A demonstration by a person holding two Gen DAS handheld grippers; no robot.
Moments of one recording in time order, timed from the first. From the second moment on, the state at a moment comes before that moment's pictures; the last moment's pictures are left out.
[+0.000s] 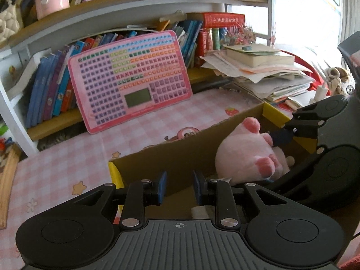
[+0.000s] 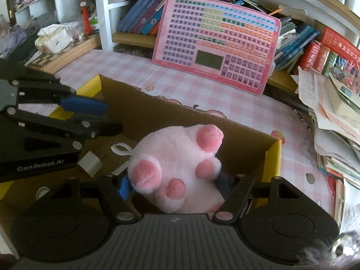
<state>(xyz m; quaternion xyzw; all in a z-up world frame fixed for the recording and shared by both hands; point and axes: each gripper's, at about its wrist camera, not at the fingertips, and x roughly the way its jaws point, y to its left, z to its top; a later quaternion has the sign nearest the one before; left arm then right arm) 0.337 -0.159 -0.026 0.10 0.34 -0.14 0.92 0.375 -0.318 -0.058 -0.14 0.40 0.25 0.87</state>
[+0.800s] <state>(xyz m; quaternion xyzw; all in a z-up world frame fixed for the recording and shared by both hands) 0.265 -0.129 0.026 0.05 0.24 -0.10 0.96 0.319 -0.324 -0.017 -0.11 0.33 0.23 0.91</state>
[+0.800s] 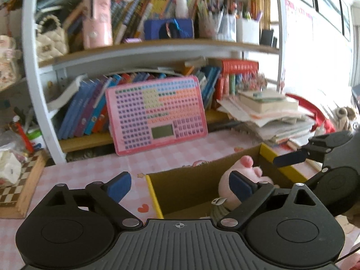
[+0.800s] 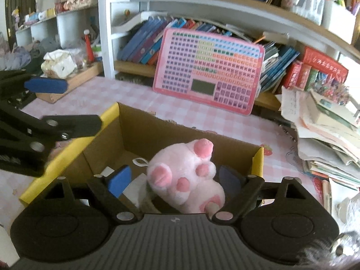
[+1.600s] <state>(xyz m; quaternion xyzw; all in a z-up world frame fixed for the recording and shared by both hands) 0.128 -0.043 0.032 0.02 0.24 -0.11 0.96 0.175 -0.301 0.012 -0.05 0.29 0.10 0.95</state>
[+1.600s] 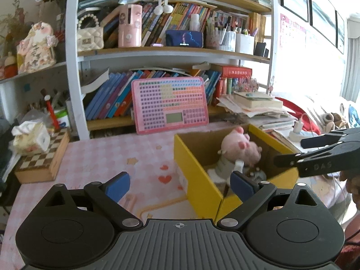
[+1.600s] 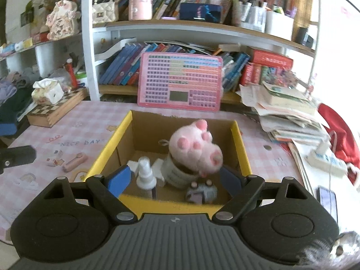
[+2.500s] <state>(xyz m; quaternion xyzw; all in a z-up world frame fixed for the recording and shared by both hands) 0.053 0.028 0.000 0.03 0.29 -0.10 0.95 0.076 -0.226 -0.032 -0.01 0.35 0.07 0.93</state>
